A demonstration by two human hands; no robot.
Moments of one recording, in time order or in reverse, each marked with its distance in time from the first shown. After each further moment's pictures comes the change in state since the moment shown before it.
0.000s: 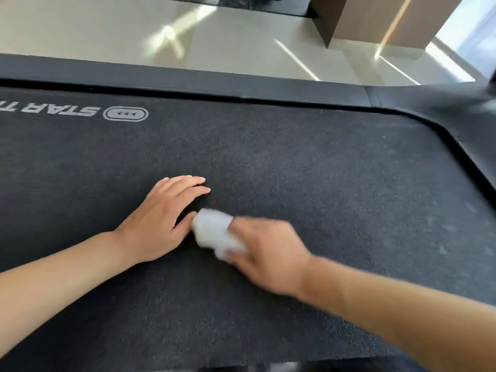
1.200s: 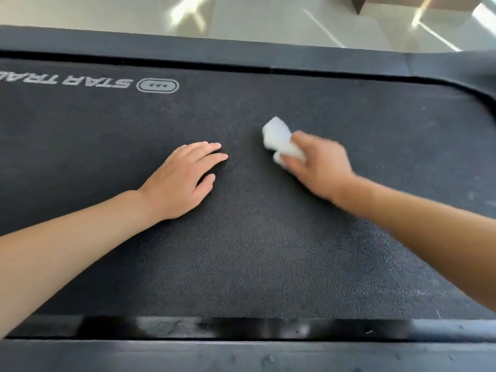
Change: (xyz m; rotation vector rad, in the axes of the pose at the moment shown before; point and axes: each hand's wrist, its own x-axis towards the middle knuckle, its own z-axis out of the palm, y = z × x) left_hand -0.013 -0.017 -0.020 0.104 -0.050 -0.034; right_hand 0.057 0.064 -0.021 -0.149 0.180 0.310
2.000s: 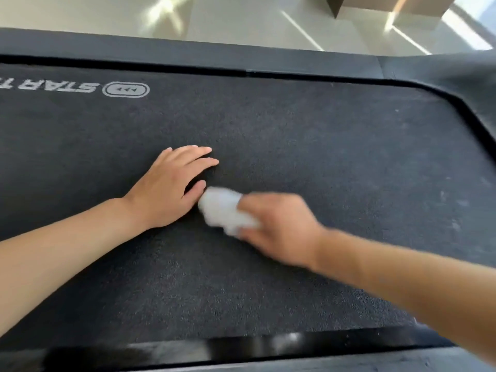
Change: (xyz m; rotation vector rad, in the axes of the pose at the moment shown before) left_hand 0.026 0.016 0.013 -0.037 0.035 0.009; right_hand -0.074 -0.043 -0.004 0.181 -0.133 -0.345
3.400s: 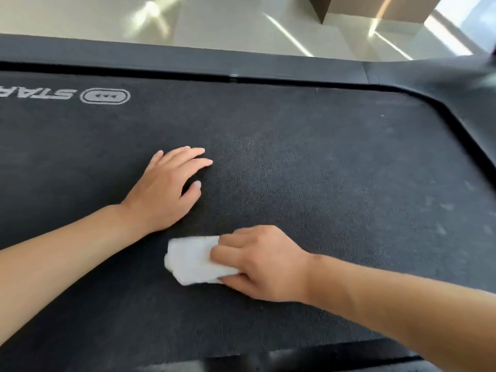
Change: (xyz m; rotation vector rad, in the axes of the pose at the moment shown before) left_hand 0.026 0.014 0.014 -0.070 0.068 -0.073; right_hand -0.019 -0.010 0.002 0.072 -0.155 -0.258
